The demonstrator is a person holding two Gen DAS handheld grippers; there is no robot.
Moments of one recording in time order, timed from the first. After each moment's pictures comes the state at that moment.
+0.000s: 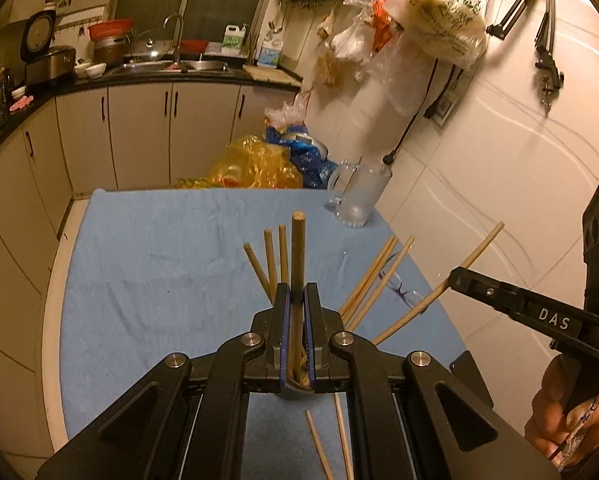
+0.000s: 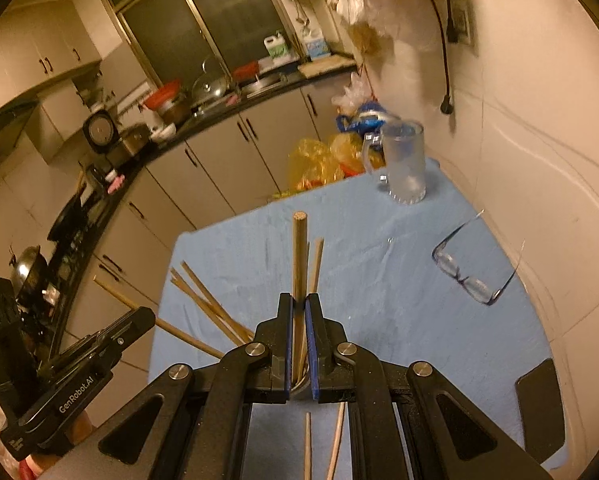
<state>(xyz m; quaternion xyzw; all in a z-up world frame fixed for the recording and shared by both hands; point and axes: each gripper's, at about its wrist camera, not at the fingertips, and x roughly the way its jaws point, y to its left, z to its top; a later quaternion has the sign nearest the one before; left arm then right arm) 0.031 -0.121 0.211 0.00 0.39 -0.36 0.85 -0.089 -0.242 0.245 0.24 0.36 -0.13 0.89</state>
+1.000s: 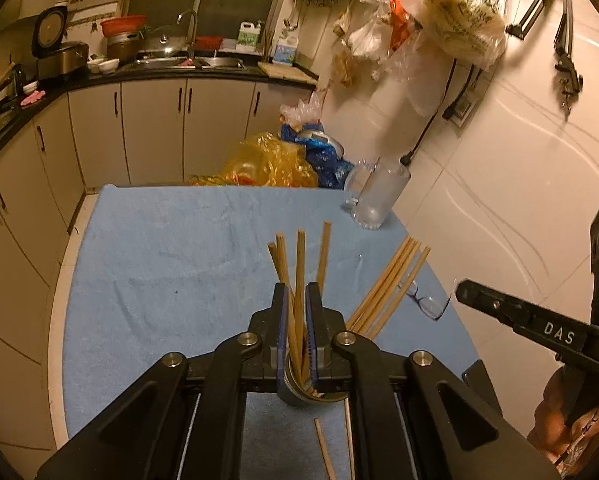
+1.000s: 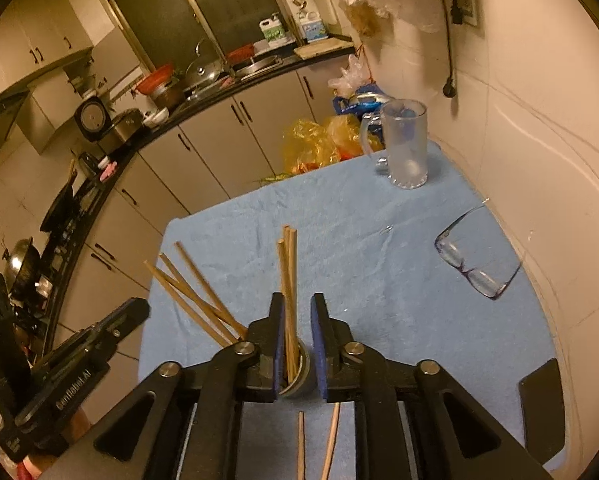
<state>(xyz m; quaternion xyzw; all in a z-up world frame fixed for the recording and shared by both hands) 0.039 -0.123 0.206 0.00 0.39 -0.33 0.86 -0.080 -0.252 0.228 0.24 0.38 -0.13 0.88</state>
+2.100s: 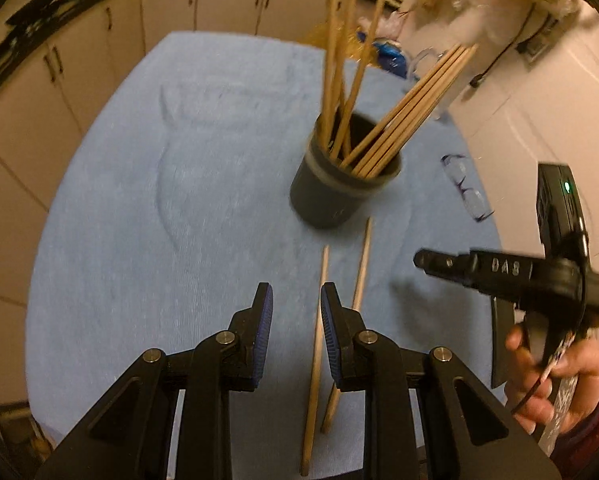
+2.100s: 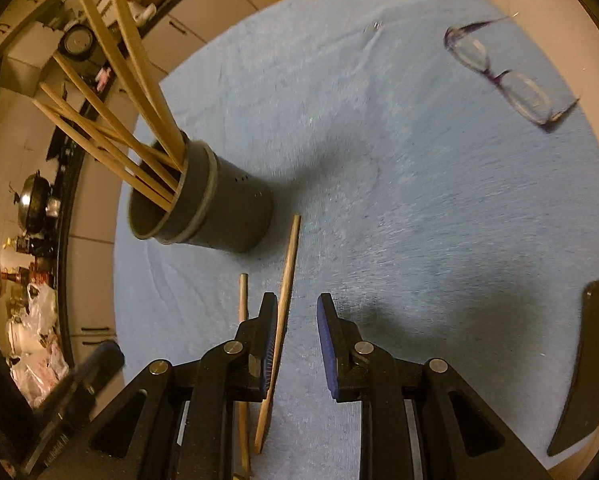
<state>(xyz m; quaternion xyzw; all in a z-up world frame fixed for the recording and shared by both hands) -0.081 -0.106 0.101 -0.02 0.55 -0.19 0.81 -0.105 -0.280 0.060 0.32 0.57 -0.01 0.76</state>
